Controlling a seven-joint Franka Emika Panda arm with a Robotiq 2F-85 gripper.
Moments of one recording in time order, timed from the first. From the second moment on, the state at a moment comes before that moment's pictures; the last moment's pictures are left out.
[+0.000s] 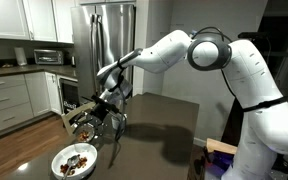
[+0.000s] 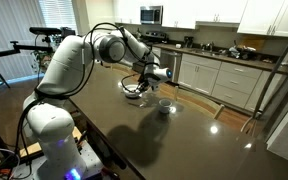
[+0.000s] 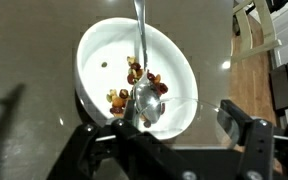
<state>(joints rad) 0.08 0.62 -0.01 -1.68 1.13 2.01 0.35</state>
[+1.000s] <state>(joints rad) 0.11 0.59 0.04 -1.72 1.13 2.16 0.20</state>
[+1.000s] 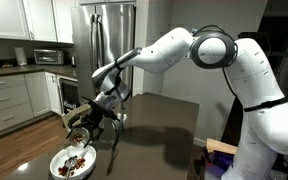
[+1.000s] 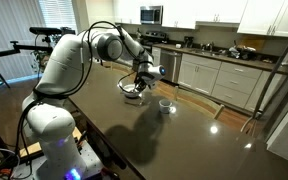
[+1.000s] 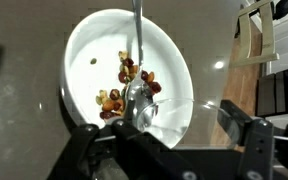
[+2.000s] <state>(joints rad) 0.12 0.49 0.10 -1.88 1.15 2.30 0.05</state>
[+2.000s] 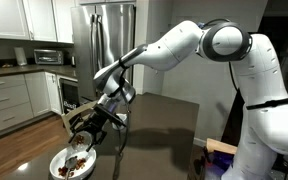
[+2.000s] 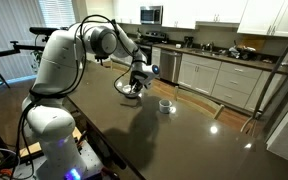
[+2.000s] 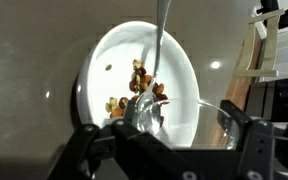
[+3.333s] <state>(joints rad) 0.15 0.48 0.19 -1.90 1.28 2.64 -0.27</state>
